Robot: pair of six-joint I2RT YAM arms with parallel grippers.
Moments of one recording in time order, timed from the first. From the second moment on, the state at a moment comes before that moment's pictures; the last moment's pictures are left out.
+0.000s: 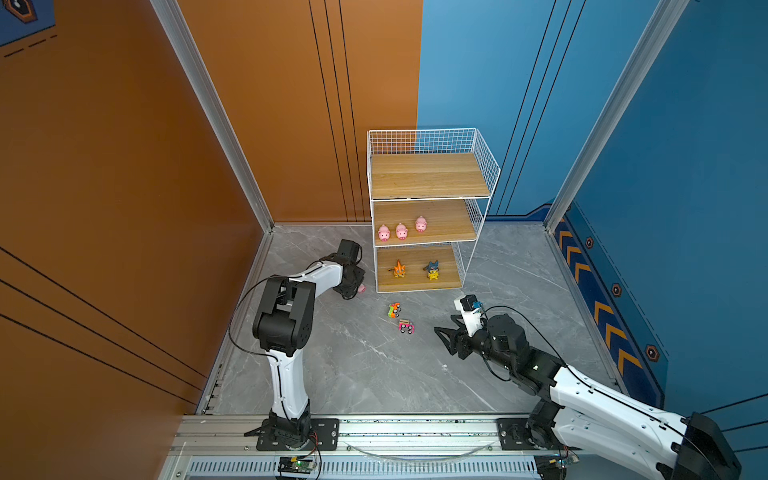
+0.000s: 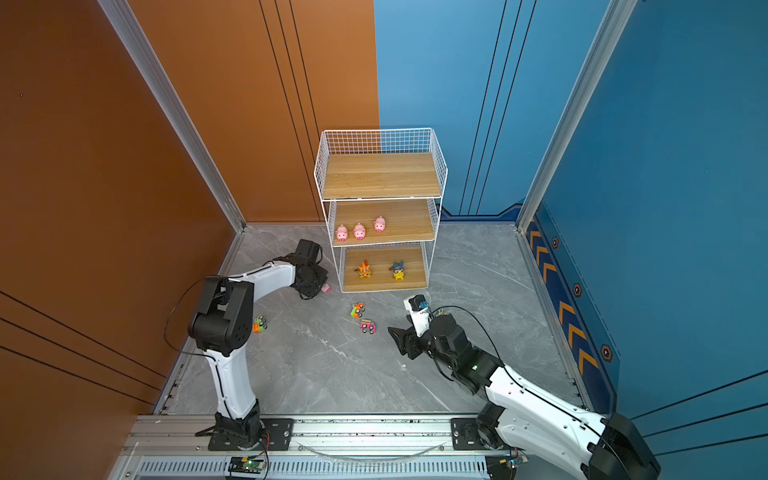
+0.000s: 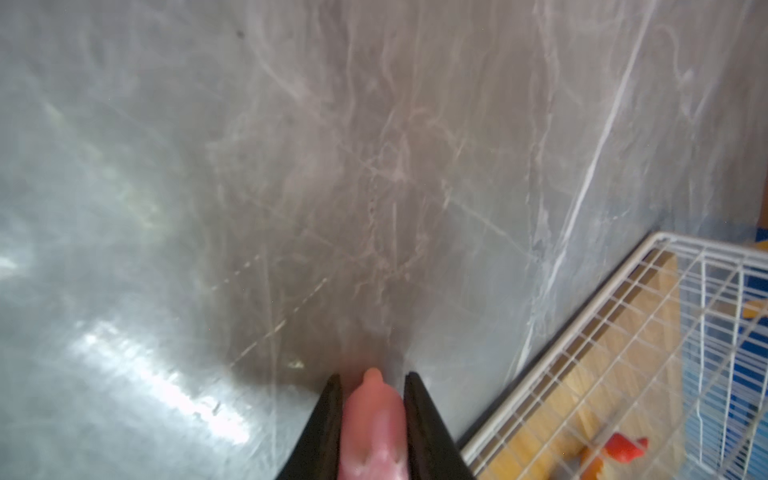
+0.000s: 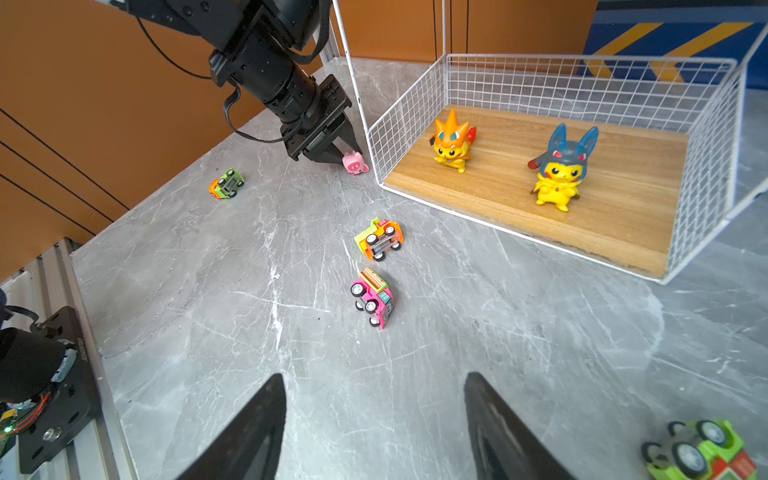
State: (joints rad) left arm -0.23 1.95 1.27 -0.43 0.00 -1.27; right arm 0.79 0.91 0.43 0.06 -0.03 0.28
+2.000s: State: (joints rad) left arm -0.24 1.29 0.75 -0.14 0.28 -1.37; right arm 1.00 1.95 0.99 0.77 0.18 0.82
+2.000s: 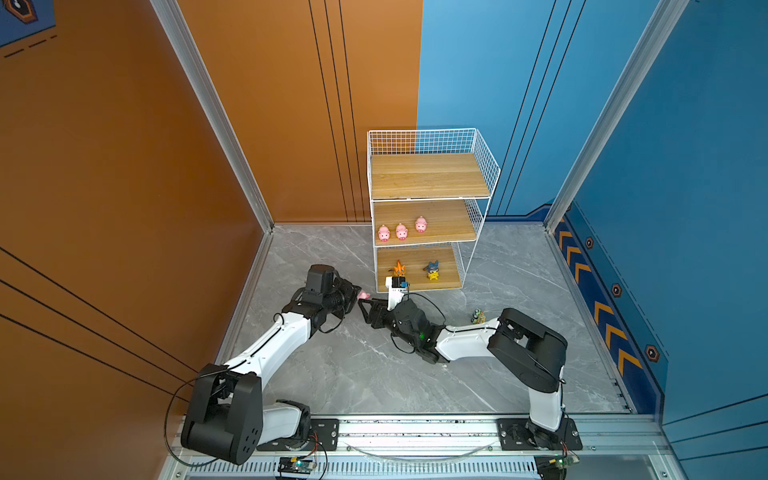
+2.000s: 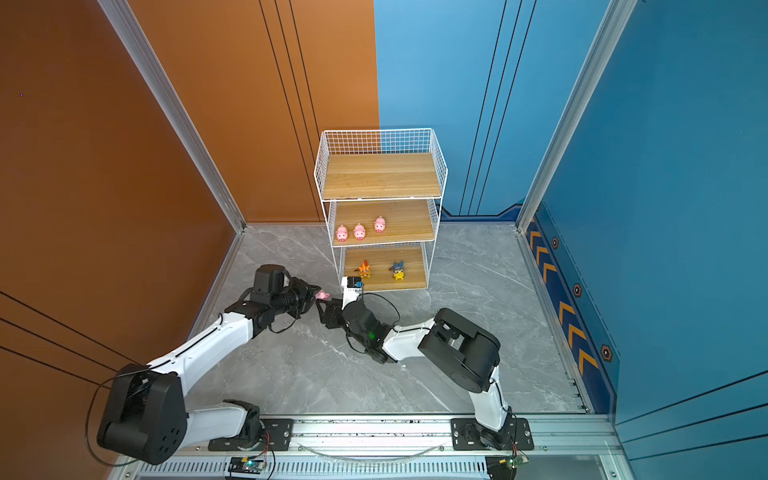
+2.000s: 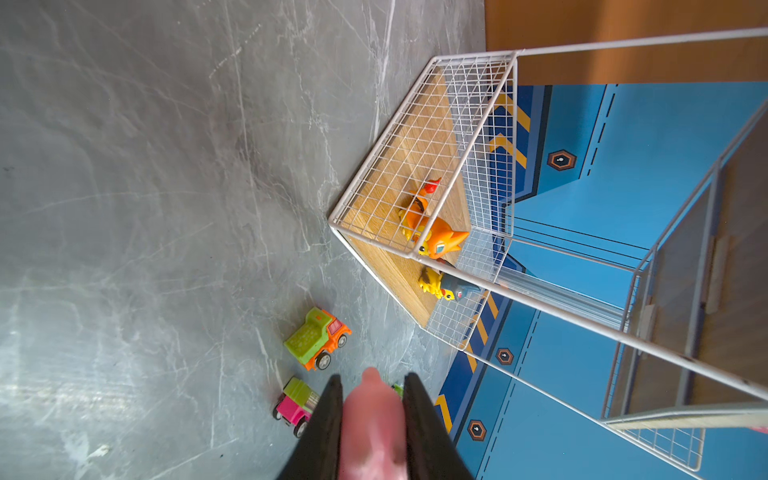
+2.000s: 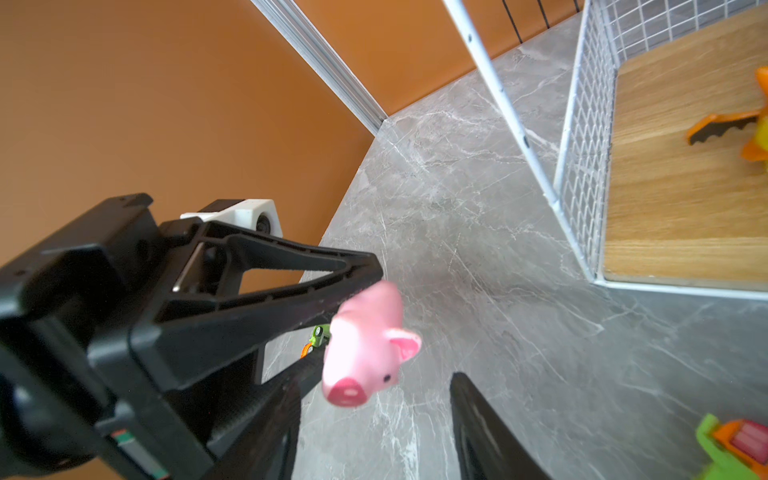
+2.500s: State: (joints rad) left arm -0.25 1.29 0.74 -0.11 0.29 -1.38; right arm 0.99 1.97 1.02 0.77 0.17 0.81
